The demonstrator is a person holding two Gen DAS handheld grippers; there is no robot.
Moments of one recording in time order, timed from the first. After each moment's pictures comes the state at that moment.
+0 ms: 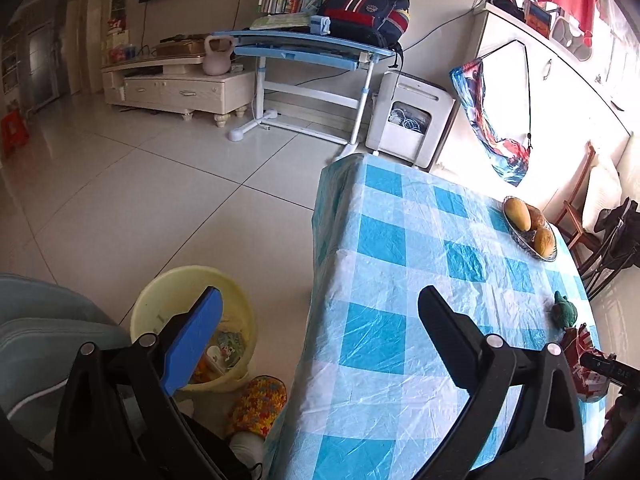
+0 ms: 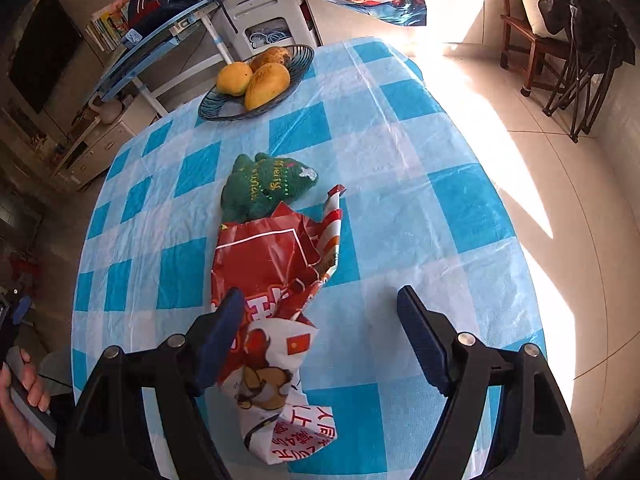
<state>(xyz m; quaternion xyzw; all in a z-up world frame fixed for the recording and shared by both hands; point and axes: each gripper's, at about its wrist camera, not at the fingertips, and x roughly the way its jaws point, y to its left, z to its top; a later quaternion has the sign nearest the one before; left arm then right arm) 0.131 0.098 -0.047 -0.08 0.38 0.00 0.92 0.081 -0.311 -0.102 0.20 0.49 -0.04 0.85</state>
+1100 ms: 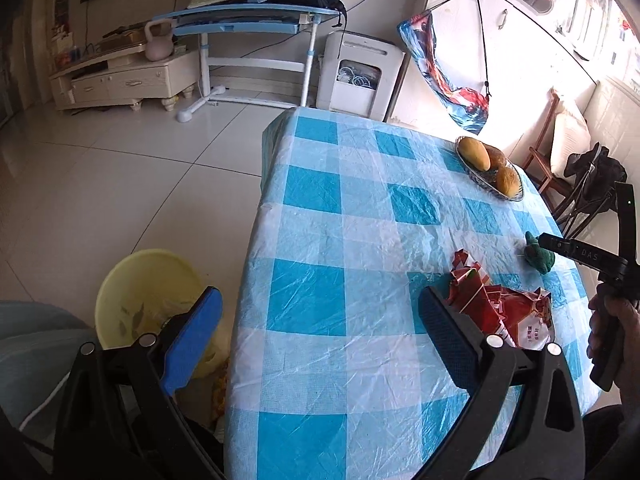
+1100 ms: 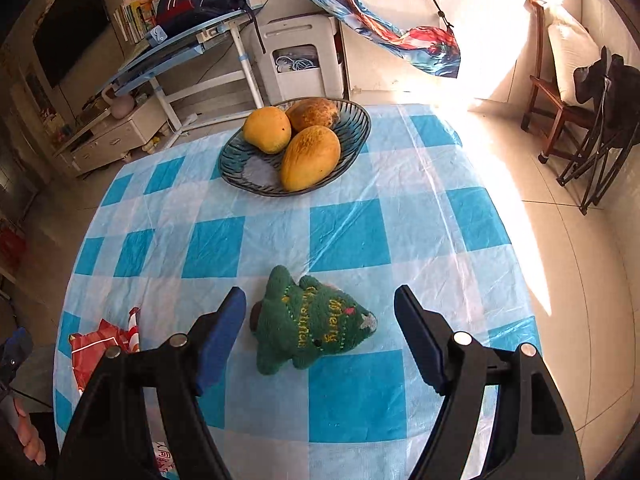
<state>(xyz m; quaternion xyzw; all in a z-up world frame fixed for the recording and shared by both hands) 0.134 0.046 -0.067 -0.03 0.43 -0.09 0.90 0.160 -0.296 -0.088 0.11 0.45 -0.04 0.88</state>
